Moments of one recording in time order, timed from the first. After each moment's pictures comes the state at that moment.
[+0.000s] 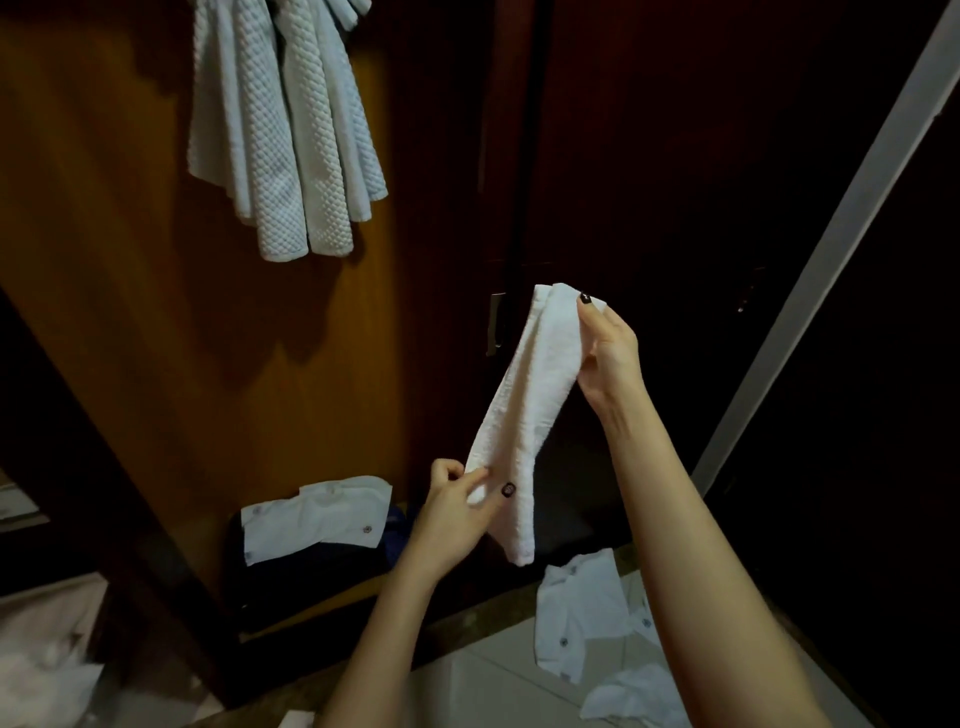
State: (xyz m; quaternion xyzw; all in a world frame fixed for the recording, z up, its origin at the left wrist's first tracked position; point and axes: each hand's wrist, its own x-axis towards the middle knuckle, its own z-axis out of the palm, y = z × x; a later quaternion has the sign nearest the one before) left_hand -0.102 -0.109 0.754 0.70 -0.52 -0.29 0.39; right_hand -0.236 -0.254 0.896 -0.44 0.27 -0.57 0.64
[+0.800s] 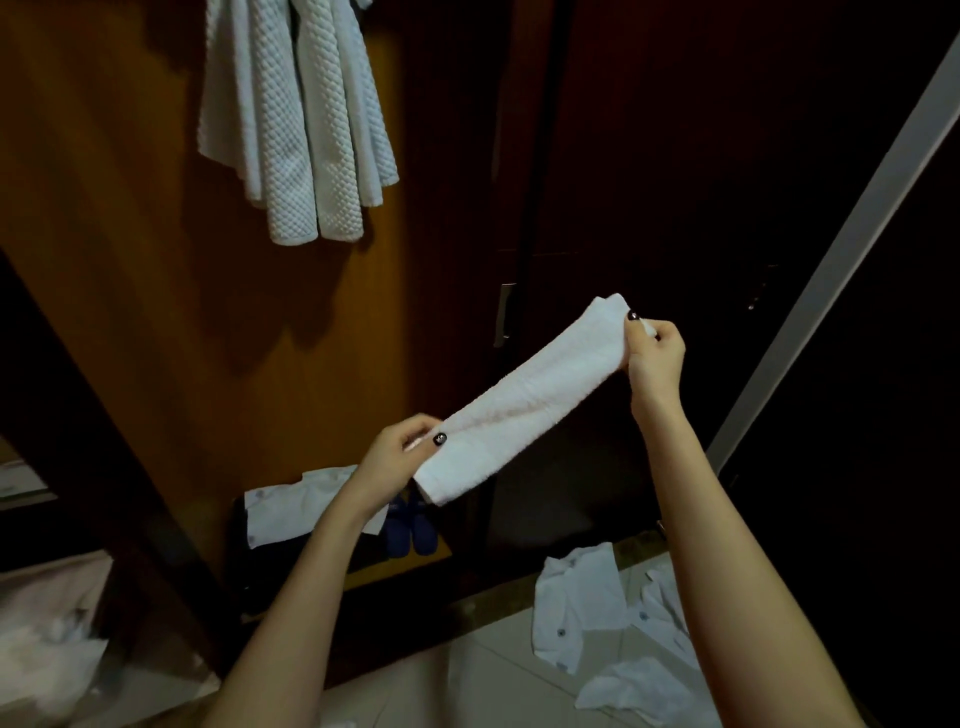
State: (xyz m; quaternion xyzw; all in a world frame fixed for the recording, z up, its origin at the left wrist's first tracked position) left_hand -0.028 -0.106 0.786 0.58 -0.53 -0.35 0.52; right_hand -0.262 -0.276 0.867 -0.52 0.46 -0.60 0.39
